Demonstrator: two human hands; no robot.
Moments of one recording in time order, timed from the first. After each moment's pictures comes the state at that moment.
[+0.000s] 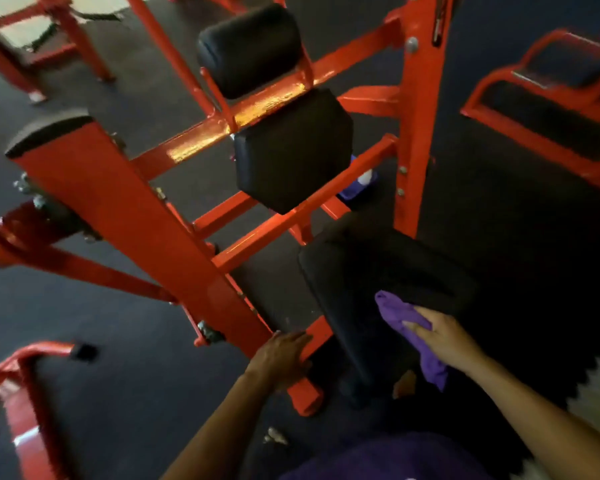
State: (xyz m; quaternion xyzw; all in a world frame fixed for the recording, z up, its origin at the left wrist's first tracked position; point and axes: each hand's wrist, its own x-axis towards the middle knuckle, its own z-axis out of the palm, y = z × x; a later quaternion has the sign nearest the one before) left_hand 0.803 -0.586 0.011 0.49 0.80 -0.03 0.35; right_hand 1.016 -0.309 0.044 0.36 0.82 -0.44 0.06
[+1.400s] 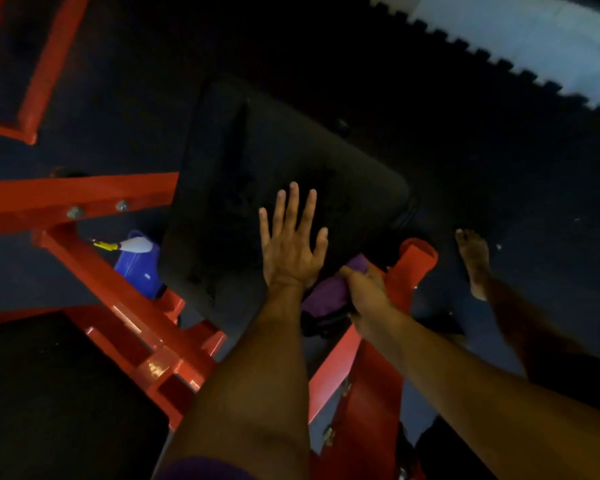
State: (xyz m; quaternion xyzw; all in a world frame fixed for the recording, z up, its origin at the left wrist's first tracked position) left_hand 0.743 -0.350 -0.175 0.95 0.30 -0.06 0.04; right_hand 0.788 -0.479 -0.158 0.58 -0.30 -0.46 -0.60
